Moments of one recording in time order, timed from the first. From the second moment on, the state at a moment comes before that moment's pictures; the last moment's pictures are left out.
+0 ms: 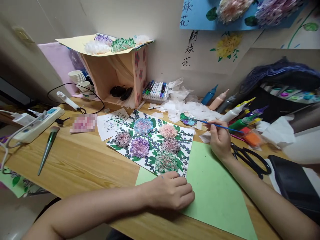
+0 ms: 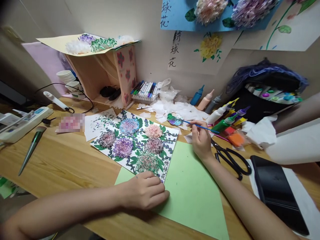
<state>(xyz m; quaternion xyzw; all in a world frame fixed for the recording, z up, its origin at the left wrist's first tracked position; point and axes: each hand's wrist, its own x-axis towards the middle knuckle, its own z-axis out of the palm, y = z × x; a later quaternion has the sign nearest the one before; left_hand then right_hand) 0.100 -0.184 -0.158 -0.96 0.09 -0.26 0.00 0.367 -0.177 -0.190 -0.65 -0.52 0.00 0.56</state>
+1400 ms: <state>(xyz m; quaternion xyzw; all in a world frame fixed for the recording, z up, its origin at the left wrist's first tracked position) 0.099 -0.180 -0.156 -0.97 0.06 -0.24 -0.03 0.366 -0.173 -0.185 -0.66 -0.61 -0.02 0.45</state>
